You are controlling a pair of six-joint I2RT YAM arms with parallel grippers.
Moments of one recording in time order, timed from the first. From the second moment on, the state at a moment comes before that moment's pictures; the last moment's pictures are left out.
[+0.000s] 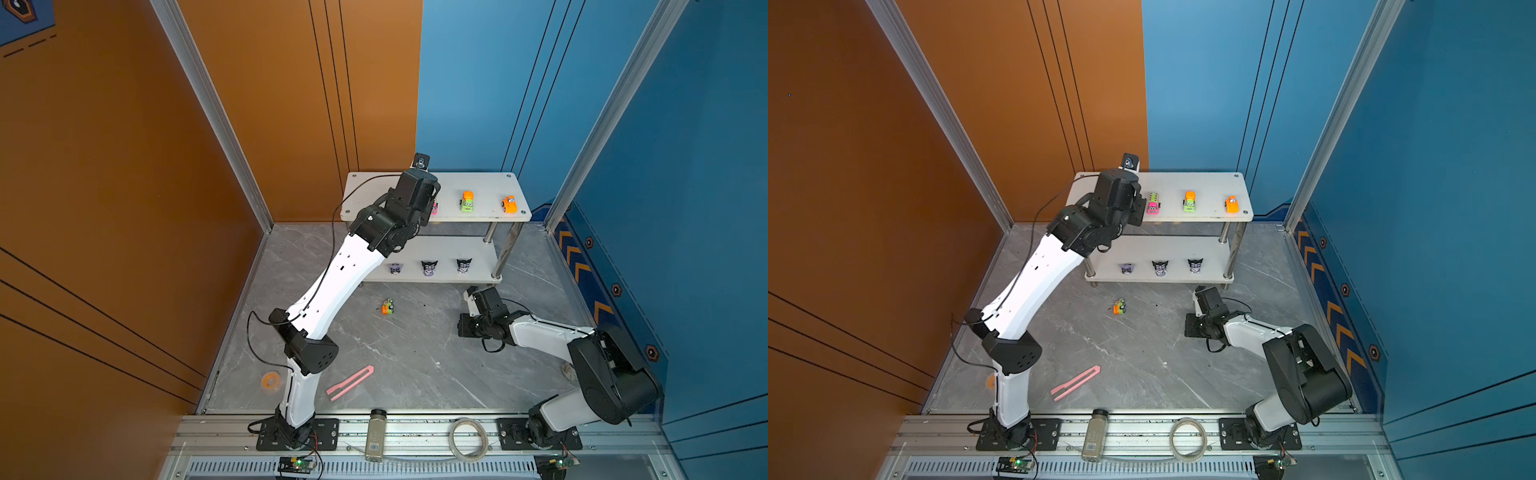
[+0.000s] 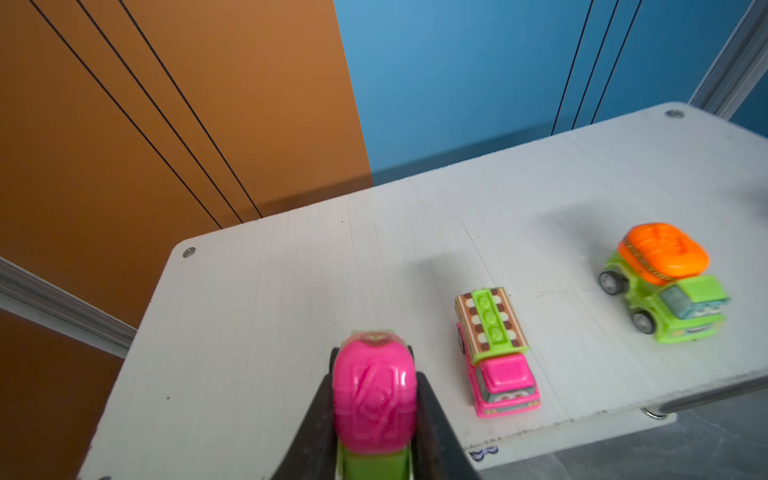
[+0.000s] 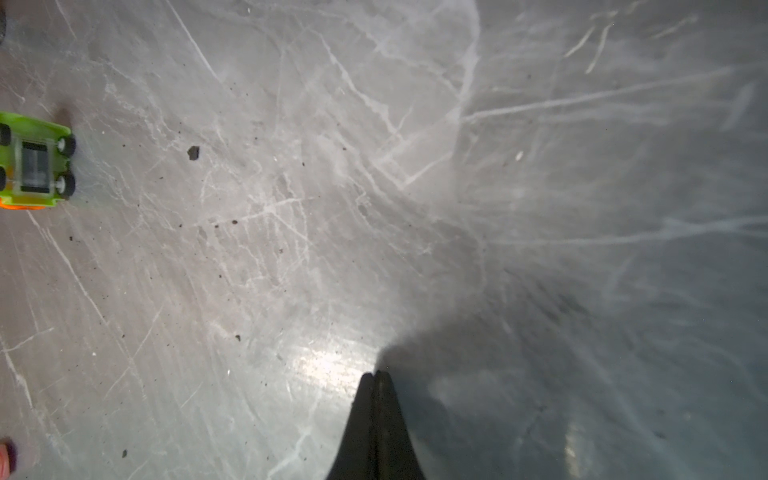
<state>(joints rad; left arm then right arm) -0.74 2.01 2.47 -0.92 -0.59 -0.10 0.41 1.51 0.63 -0.14 -0.17 0.43</state>
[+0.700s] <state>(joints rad) -0.61 2.01 2.44 -0.97 -0.49 -0.24 0.42 1.51 0.63 -0.14 -0.17 0.43</state>
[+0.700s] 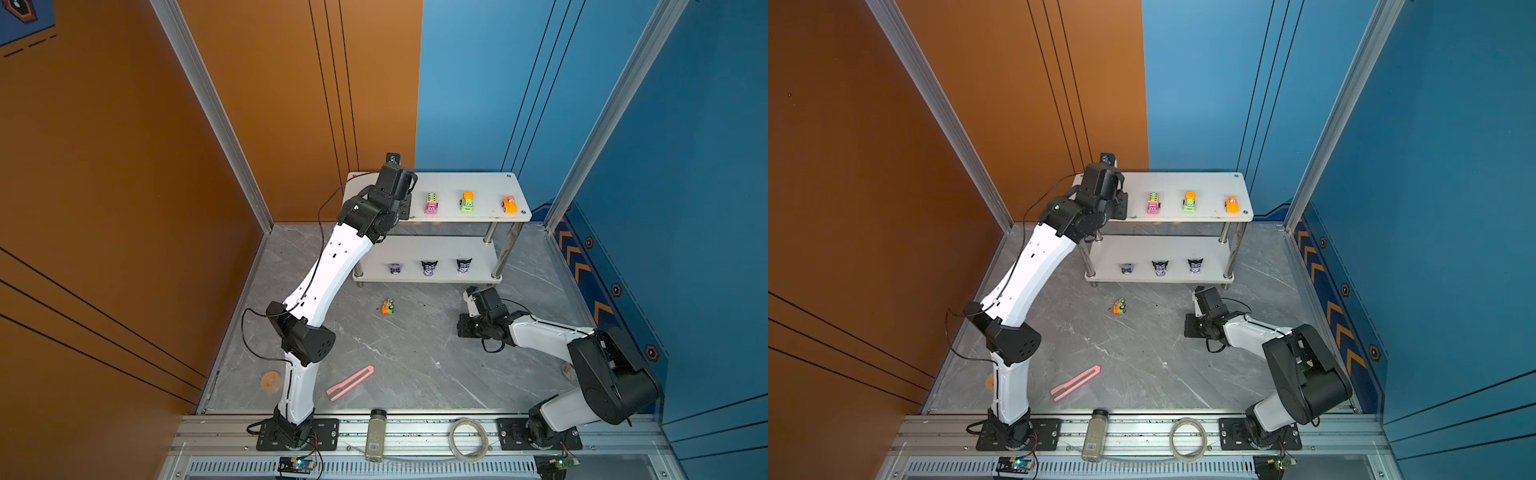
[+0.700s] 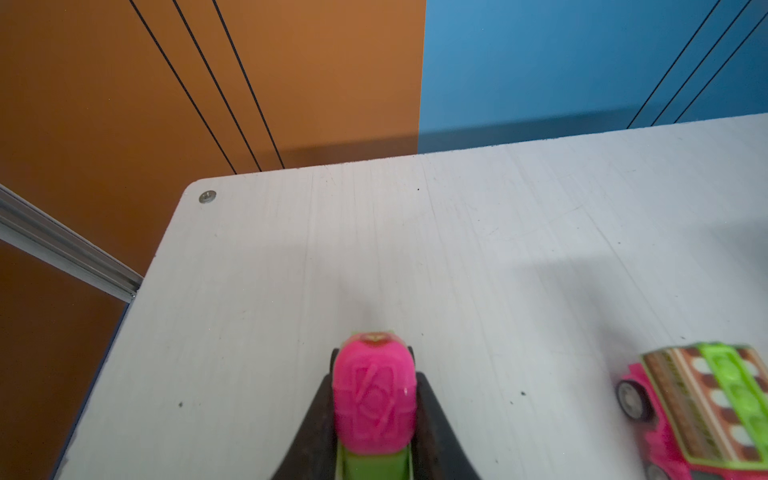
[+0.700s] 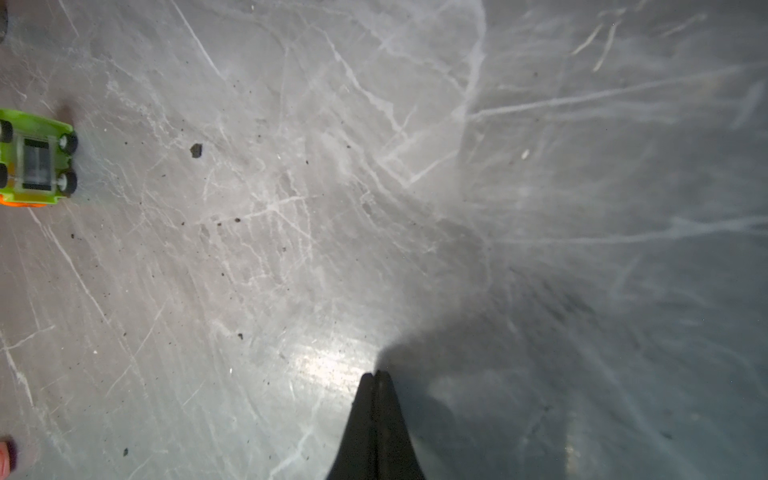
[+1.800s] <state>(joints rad) -0.62 1.94 2.39 -0.98 -0.49 -0.30 0.44 1.53 0.65 -0.15 -0.17 0.43</state>
